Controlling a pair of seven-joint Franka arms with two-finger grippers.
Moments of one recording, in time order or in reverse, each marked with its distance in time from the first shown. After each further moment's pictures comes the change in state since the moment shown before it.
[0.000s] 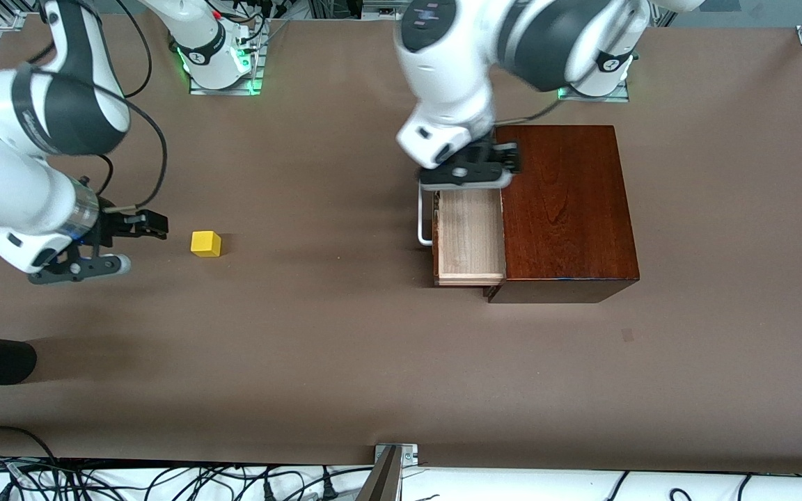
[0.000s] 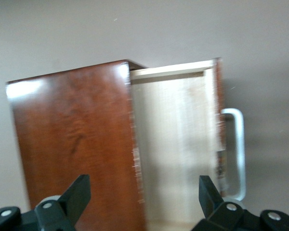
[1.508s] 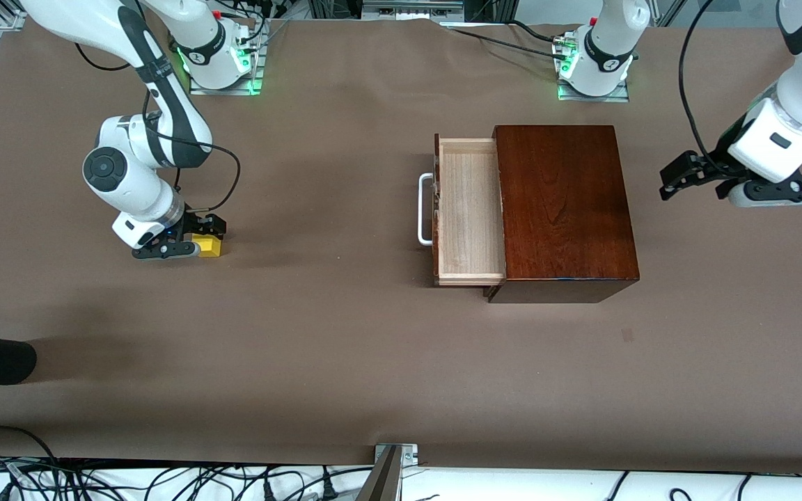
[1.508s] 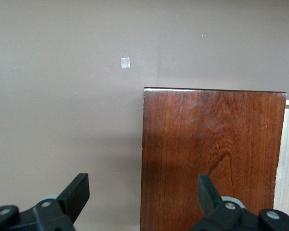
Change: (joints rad) left arm 0.558 -0.423 0.049 -0.477 -0.238 0.257 0.448; right arm -0.002 -0.025 -0.005 -0.746 0.024 0.866 0.060
